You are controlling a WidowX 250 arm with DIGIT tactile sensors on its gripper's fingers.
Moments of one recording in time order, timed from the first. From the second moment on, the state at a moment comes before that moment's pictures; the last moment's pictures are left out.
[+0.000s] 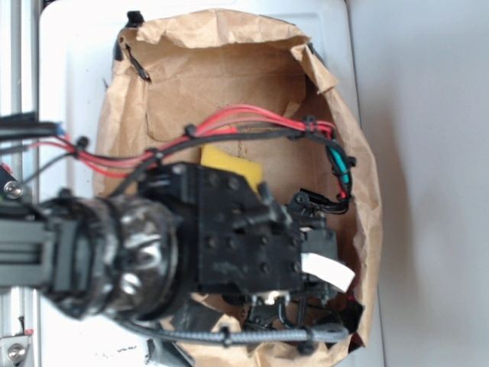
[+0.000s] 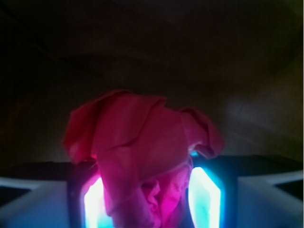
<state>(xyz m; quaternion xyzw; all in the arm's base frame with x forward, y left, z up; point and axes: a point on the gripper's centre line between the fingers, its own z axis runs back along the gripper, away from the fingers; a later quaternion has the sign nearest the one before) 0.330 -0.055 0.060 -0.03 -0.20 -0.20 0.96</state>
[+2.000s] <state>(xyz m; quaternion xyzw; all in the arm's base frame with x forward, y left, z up) 0.310 -0.043 0.099 -0.08 -0.20 -0.25 0.94</state>
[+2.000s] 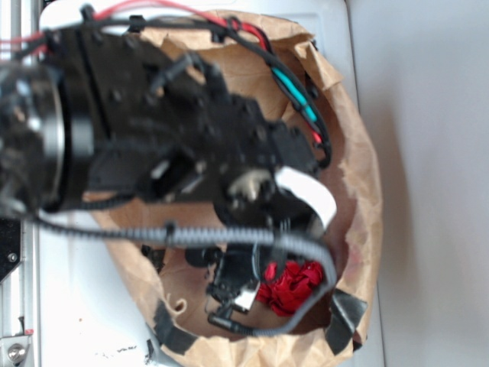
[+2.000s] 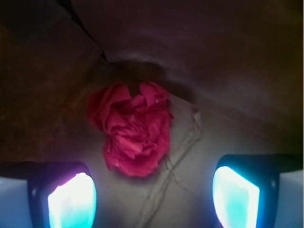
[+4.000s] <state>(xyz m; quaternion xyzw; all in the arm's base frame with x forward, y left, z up) 0.300 -0.073 0.044 -0.07 -0.20 -0.23 0.95</state>
